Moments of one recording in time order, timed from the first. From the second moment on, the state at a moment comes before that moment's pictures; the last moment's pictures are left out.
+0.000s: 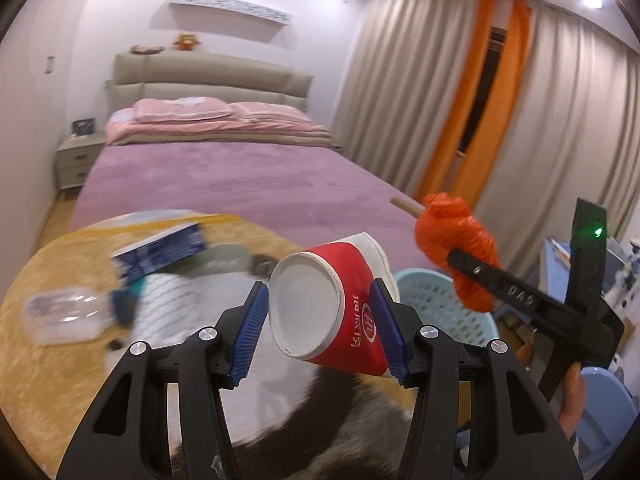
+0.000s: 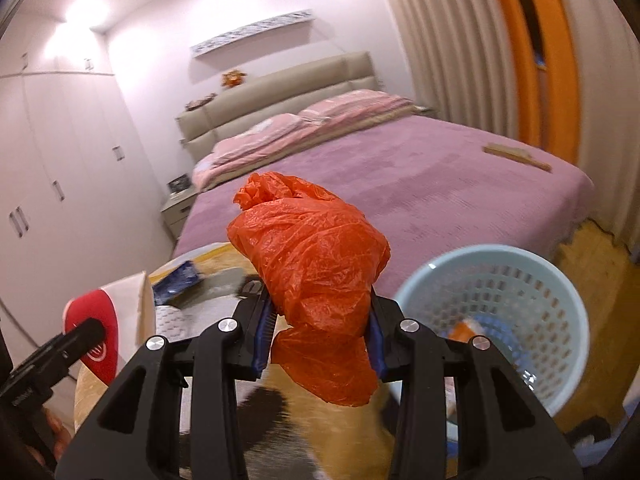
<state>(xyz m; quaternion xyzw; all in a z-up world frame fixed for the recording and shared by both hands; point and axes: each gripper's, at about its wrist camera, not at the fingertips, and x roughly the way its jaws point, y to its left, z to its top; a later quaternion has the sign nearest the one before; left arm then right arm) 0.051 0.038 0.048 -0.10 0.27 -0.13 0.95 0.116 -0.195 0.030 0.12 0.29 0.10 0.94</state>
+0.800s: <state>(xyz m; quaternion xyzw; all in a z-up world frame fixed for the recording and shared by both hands) 0.151 -0.137 0.003 -0.06 0.35 -0.25 0.90 0.162 -0.332 -0.092 0.20 0.46 -0.02 0.86</state>
